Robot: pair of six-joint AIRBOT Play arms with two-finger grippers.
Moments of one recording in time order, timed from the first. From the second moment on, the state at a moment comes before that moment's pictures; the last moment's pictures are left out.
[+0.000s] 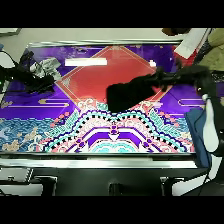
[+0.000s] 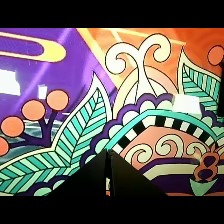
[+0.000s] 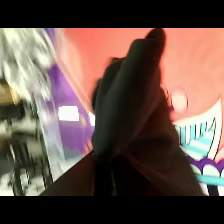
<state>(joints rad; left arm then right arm) 0.02 -1.57 1.75 1.31 -1.49 -1.75 -0.18 -1.76 1.68 2.63 -1.22 -1.57</state>
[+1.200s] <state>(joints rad) 0.02 -1.57 1.75 1.31 -1.52 -1.75 -0.73 -1.71 2.03 2.33 -1.21 -1.07</state>
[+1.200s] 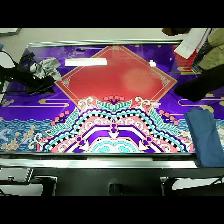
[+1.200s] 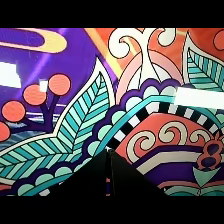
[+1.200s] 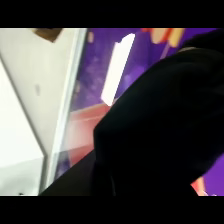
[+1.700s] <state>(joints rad) 0.02 -1.57 1.75 1.31 -1.55 -1.75 -0.78 -1.66 2.03 1.96 -1.69 -1.06</state>
